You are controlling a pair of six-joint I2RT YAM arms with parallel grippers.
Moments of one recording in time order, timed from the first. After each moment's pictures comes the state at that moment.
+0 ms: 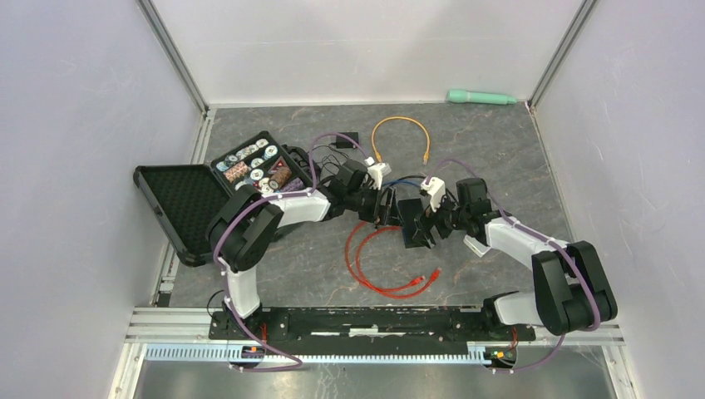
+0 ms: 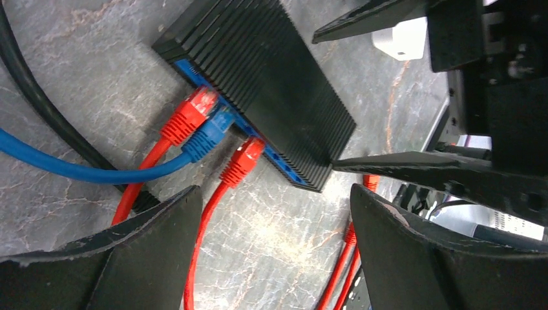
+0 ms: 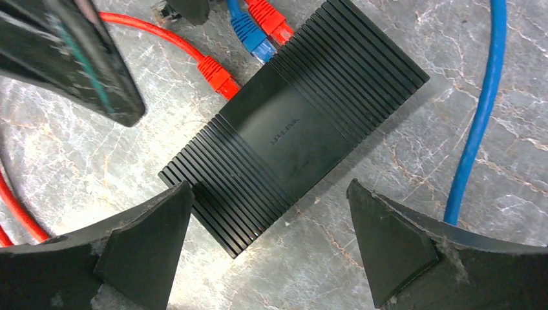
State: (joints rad) left arm -0.72 1.87 1.07 0.10 0.55 -0.48; right arm 0.26 1.34 0.56 -0.08 -0.56 -0.39
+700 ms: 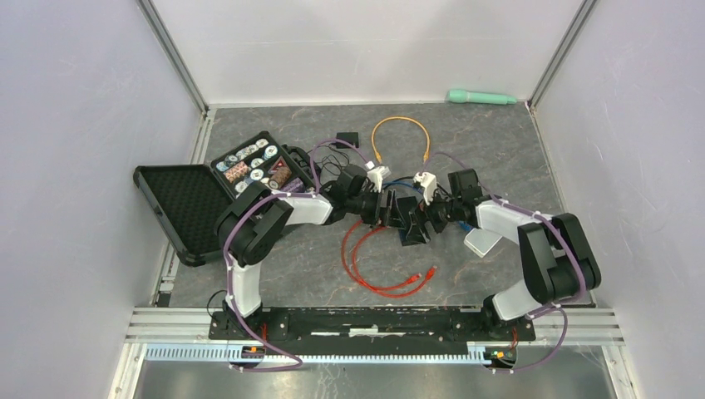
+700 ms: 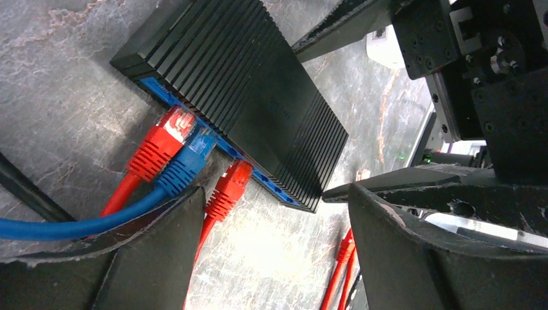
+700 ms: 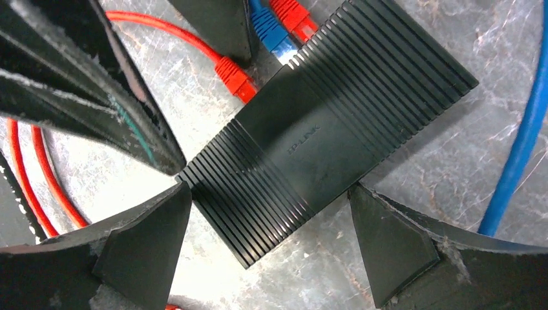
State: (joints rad) left arm -0.72 1.94 1.03 0.25 0.59 -0.54; right arm 0.27 1.50 0.67 -0.15 -0.68 -0.37
